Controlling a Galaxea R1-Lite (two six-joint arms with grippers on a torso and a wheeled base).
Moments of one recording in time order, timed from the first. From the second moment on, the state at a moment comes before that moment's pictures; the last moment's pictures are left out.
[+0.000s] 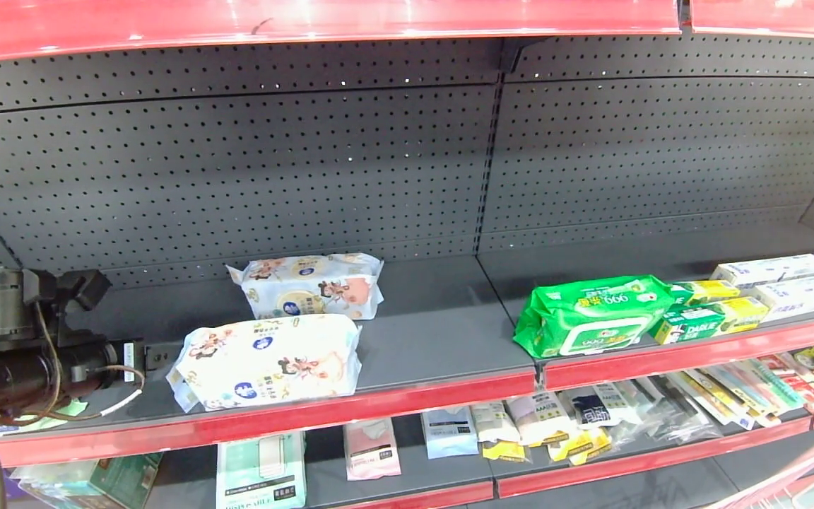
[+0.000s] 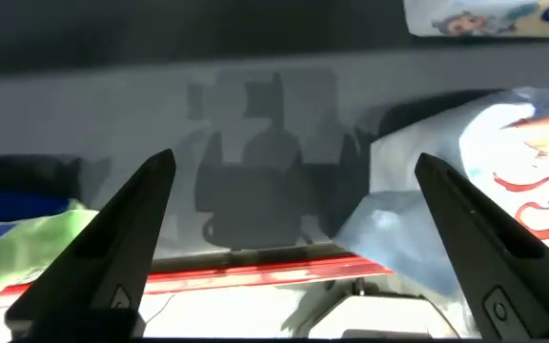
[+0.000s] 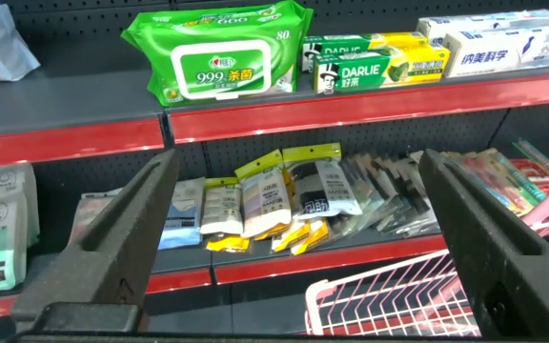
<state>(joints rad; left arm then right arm) 0.16 1.66 -0.53 -0.46 -0.12 0.02 0.00 0.00 0.00 0.00 -0.03 0.00</state>
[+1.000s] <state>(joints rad) 0.10 1.68 -0.53 -0.48 -0.12 0.02 0.00 0.00 0.00 0.00 -0.03 0.00</state>
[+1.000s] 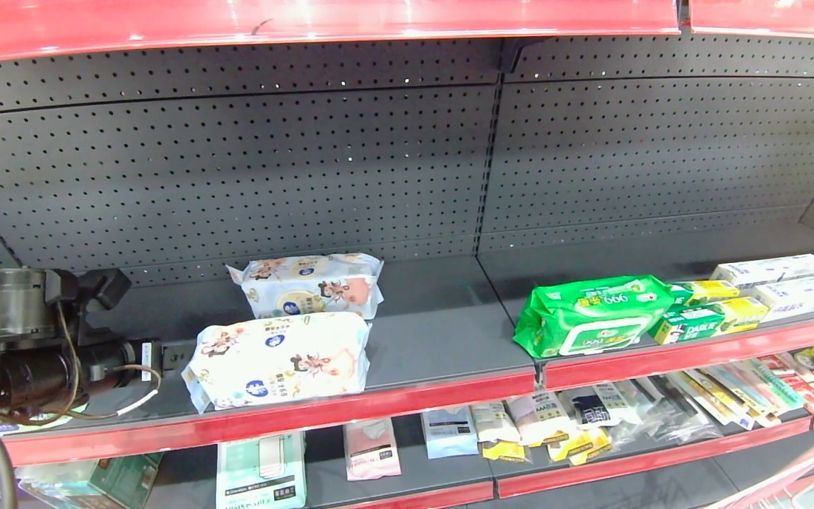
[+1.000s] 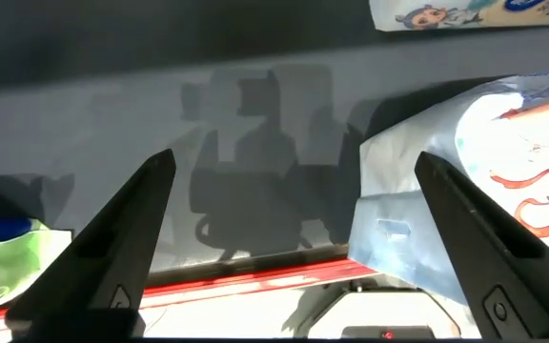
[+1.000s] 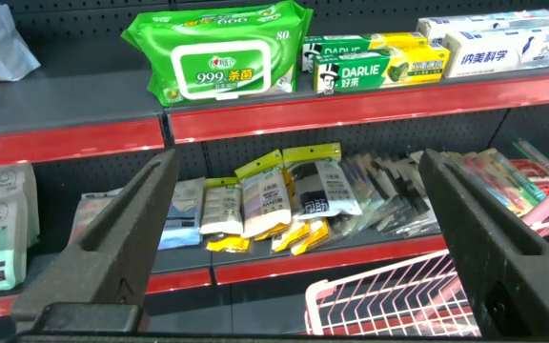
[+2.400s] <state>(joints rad) 0.08 1.67 -0.53 -0.48 -0.12 0.02 0.00 0.00 0.00 0.00 -0.03 0.00</state>
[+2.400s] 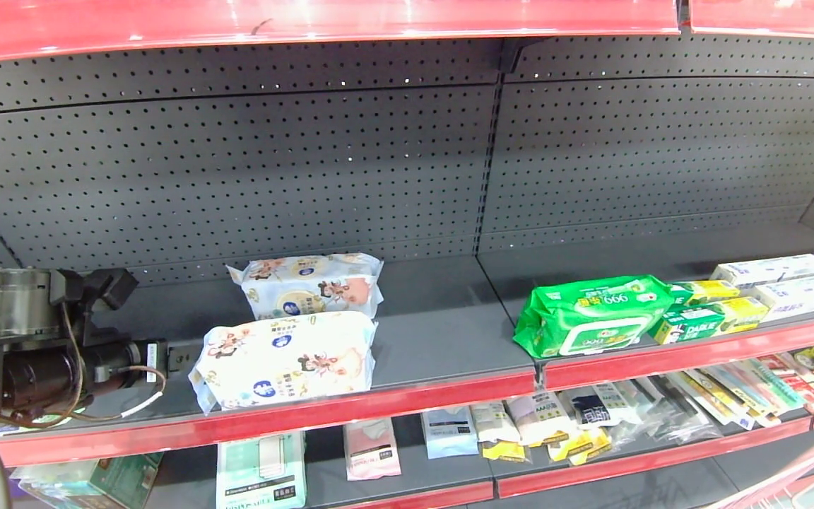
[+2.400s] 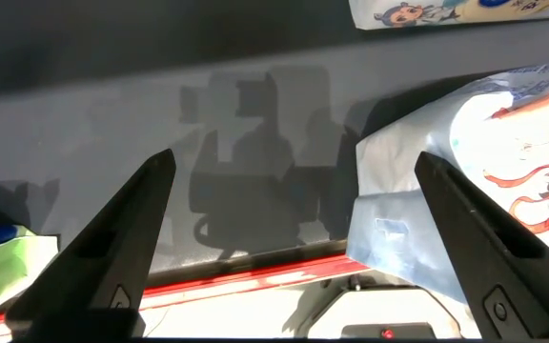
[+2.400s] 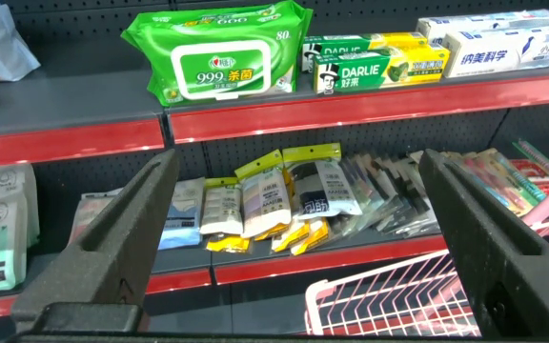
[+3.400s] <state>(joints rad) 0.06 1.67 -0.53 -0.49 -0.12 0.02 0.00 0.00 0.00 0.00 -0.03 0.00</state>
